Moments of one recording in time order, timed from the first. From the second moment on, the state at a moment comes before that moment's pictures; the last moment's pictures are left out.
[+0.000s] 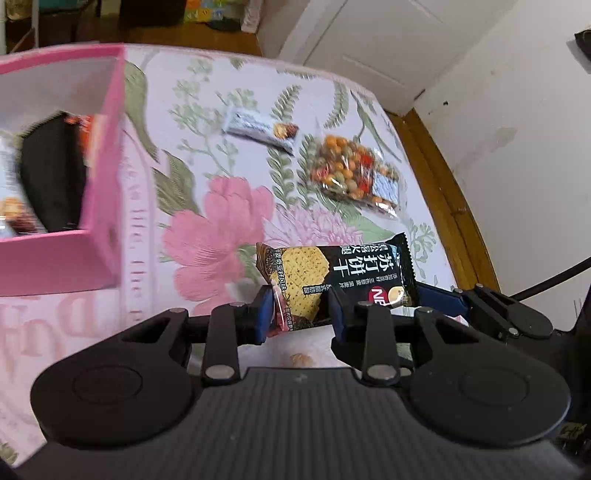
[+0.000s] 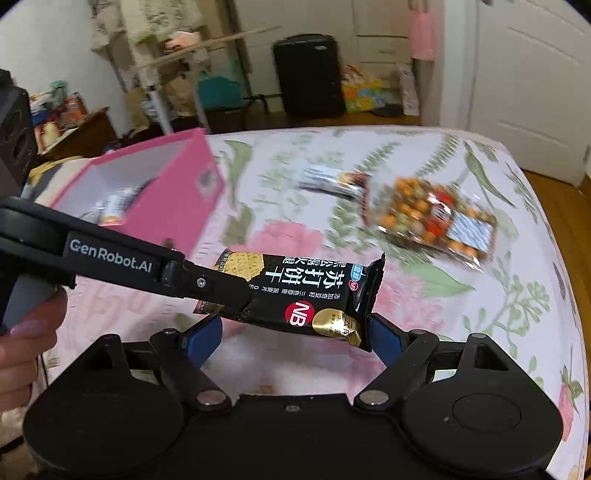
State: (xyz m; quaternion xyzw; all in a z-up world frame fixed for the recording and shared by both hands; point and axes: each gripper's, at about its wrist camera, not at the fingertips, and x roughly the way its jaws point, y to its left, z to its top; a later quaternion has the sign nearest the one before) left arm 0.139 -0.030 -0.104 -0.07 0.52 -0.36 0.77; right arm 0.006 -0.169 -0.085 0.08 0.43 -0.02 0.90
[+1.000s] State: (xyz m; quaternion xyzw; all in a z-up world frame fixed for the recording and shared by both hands) left arm 0.220 0.158 -0.050 -0.05 0.46 -0.19 0.86; right arm 0.159 -0.042 -0.052 0.07 0.42 0.20 0.88
